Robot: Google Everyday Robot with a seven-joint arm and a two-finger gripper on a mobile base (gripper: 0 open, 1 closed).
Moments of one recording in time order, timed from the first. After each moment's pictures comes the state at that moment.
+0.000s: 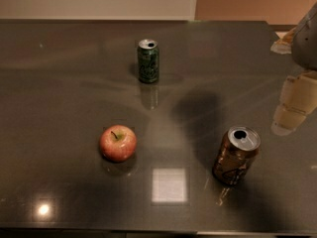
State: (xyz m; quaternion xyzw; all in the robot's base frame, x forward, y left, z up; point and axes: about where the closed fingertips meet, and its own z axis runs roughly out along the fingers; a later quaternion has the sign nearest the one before) arm 0.438 -0.217 0.976 -0.60 0.78 -0.03 0.16
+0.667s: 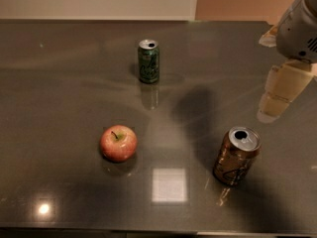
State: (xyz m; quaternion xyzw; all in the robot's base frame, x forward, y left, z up) arm 0.462 -0.204 0.979 -0.60 0.78 -0.03 0.17
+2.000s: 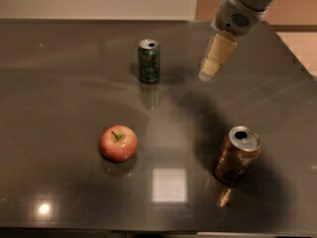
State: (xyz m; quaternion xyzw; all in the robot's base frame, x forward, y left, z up) arm 0.599 -0.132 0.958 -0.59 0.78 0.03 0.21
